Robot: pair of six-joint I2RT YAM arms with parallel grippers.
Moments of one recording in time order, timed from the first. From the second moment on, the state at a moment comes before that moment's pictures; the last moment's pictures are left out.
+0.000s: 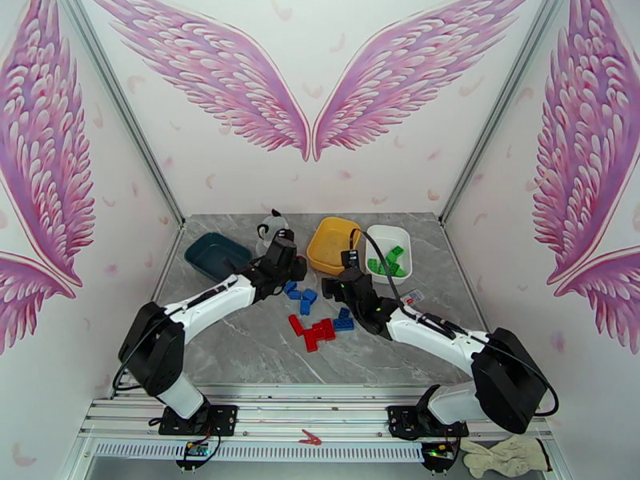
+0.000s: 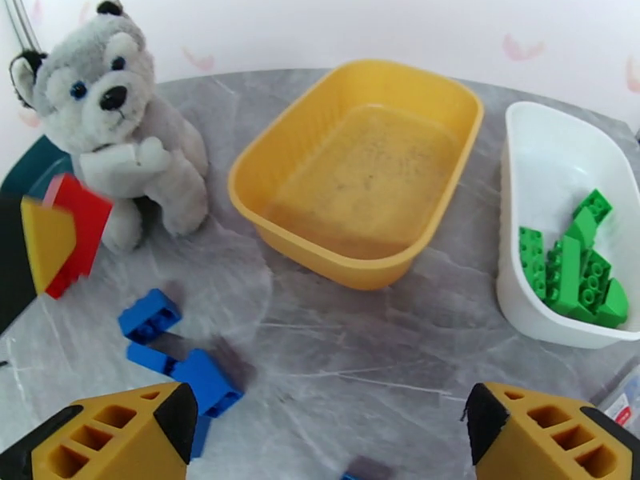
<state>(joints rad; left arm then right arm) -0.66 1.73 1.29 -0.23 -0.14 -0.53 0.69 1.41 0.81 0.00 0.45 0.38</state>
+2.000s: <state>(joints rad) -0.50 1.37 0.64 -0.21 -0.53 -0.77 0.80 1.55 0.84 0.18 0.00 0.36</state>
